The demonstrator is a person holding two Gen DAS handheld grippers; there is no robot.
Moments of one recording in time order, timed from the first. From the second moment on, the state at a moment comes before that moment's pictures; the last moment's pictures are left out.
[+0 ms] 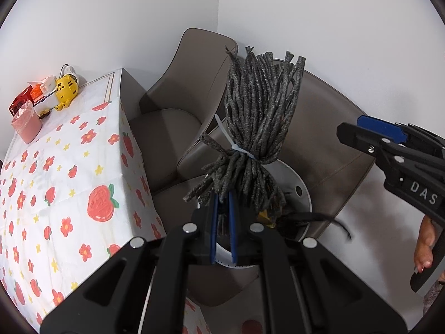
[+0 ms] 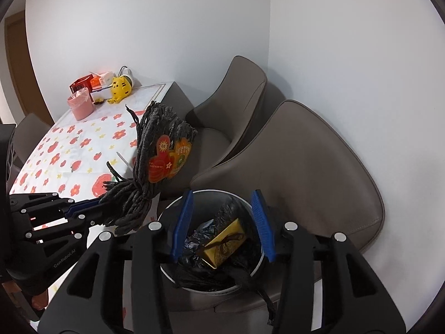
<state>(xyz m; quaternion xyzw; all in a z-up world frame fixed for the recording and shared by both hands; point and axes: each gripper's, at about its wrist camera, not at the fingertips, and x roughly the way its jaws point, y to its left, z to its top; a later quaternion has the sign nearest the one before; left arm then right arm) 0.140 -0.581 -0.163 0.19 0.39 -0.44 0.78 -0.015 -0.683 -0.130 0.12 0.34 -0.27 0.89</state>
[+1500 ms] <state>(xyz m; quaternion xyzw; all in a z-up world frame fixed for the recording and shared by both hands) 0.117 -0.543 -0.159 0.20 0.37 -0.42 0.80 -0.045 -0.625 -0.115 0.10 0.33 -0.26 0.90</state>
